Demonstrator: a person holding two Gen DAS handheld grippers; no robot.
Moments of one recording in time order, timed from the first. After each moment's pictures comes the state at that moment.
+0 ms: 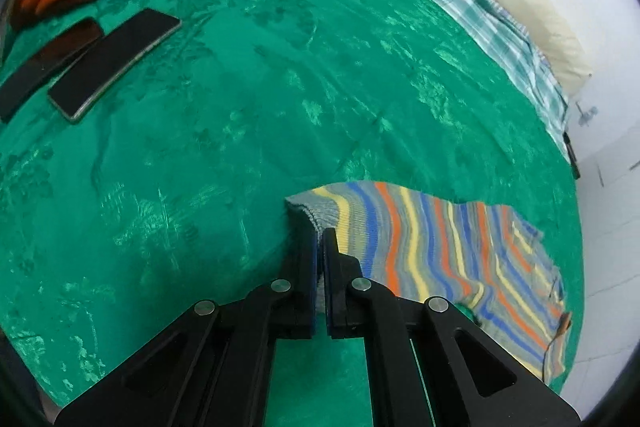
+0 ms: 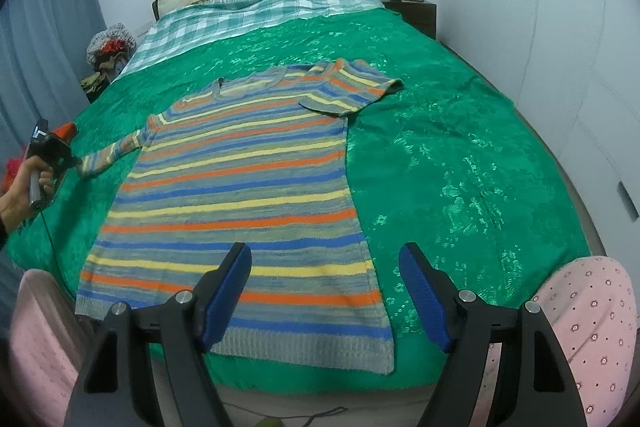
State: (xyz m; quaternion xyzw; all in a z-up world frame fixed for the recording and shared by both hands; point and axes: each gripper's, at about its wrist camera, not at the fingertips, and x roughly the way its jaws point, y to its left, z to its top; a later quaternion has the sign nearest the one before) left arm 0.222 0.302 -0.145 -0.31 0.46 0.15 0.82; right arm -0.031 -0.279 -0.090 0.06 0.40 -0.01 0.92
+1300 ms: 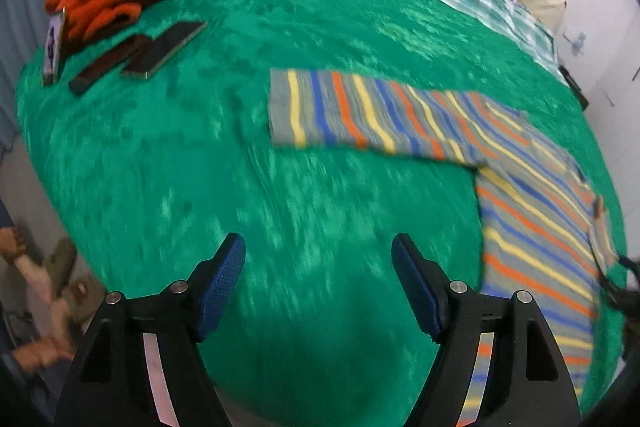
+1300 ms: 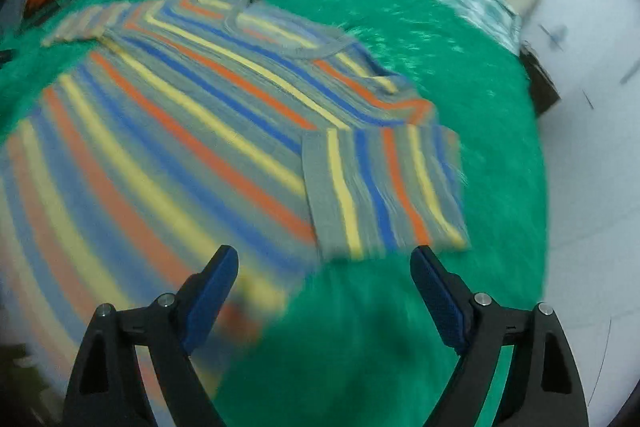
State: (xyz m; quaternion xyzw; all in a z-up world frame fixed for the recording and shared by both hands) left arm 0.093 0.192 -0.128 -0.18 0.46 0.16 0.85; right arm 0.238 -0.266 -0.132 -0.27 0.48 0.14 0.83
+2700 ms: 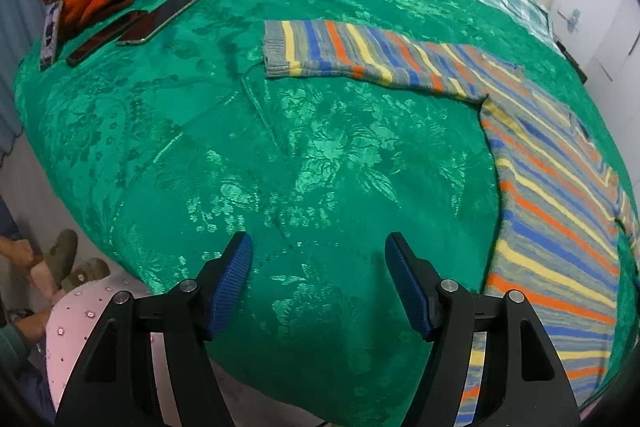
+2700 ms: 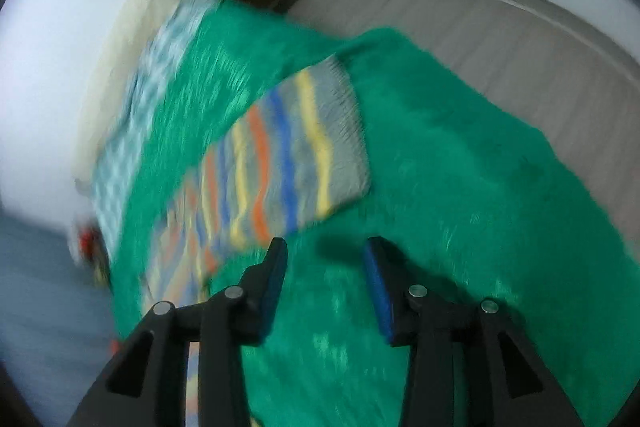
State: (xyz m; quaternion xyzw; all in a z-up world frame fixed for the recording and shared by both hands) left arm 0.067 0.172 -0.165 -0.15 0.47 0.16 0.85; right arm 0.175 -0.558 -0.177 0.47 0.40 -0.11 0.78
